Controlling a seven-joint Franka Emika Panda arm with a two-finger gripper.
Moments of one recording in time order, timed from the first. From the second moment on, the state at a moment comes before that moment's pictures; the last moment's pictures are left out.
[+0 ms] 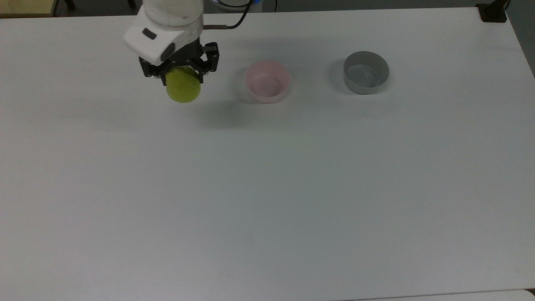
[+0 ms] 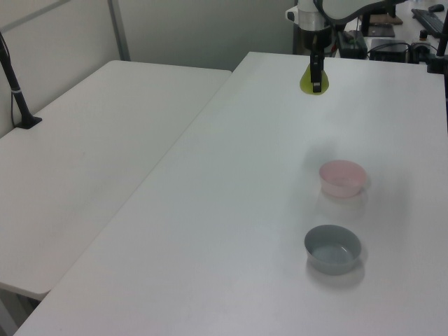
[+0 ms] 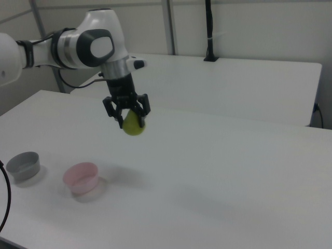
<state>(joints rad) 0.27 0.21 -0.33 -1.64 -0.09 1.79 -0.26</state>
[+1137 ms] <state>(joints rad) 0.56 0.12 -0.24 -1.85 -0.10 1.66 -0.07</state>
